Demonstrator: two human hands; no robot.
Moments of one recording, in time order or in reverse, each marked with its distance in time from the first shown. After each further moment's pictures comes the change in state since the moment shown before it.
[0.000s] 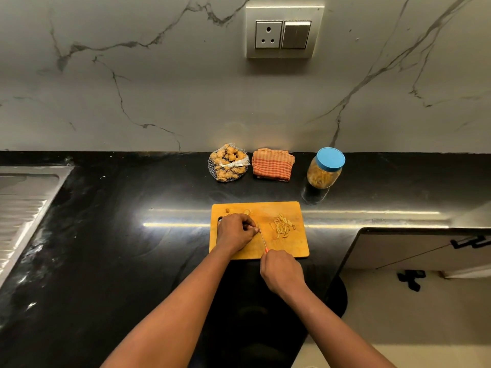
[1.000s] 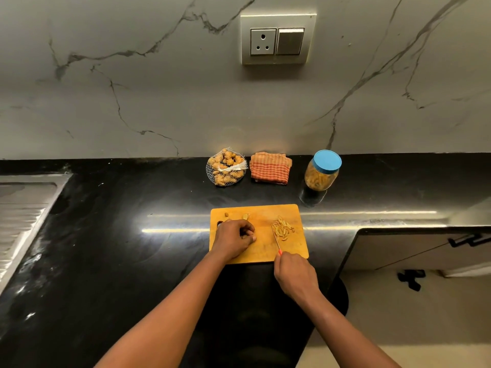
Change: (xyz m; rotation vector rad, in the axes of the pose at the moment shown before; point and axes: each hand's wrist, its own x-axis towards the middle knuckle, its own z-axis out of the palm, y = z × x) left_hand -0.006 -0.008 -0.008 -0.027 -0.081 0.077; right_hand -0.003 0.028 0.005 0.062 0.122 0.090
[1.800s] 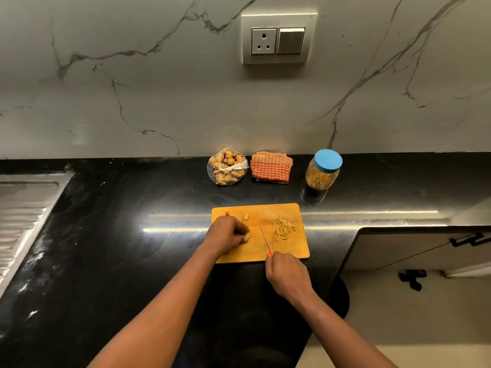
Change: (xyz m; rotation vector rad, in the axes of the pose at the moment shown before) left_hand 0.004 -0.005 -0.024 0.184 -0.146 -0.010; right_hand -0.002 -0.013 0.008 0.022 0.025 -0.091
